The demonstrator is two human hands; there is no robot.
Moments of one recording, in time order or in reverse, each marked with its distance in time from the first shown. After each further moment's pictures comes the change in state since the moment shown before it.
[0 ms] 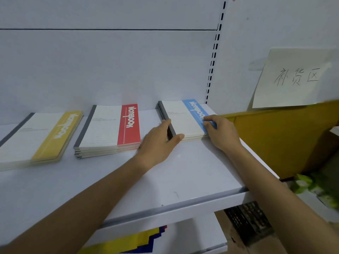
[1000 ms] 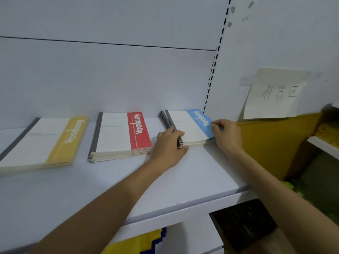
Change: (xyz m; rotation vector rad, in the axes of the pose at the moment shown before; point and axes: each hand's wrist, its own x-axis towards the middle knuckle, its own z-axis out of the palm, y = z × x) left_hand -0.003 0.004 -0.002 -0.027 0.009 0.043; right_hand -0.010 -0.018 -0.015 0.092 0.191 0.112
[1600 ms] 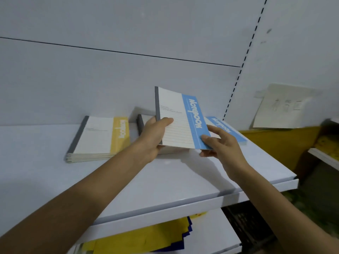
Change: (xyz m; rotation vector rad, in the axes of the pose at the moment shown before) left_hand -0.066 -0.036 -0.149 -1.129 0.076 -0.424; right_hand -0.128 -0.125 0.023 0.699 -0.319 0.056
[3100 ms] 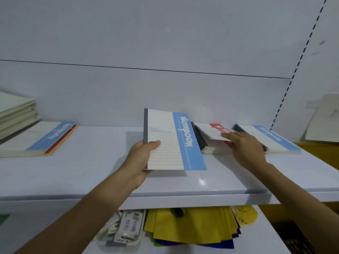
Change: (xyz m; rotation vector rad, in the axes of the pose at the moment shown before) left_hand -0.134 0.030 -0.159 0.000 0.237 0.011; right_hand 0.010 0.010 0.073 -1.254 0.039 -0.600
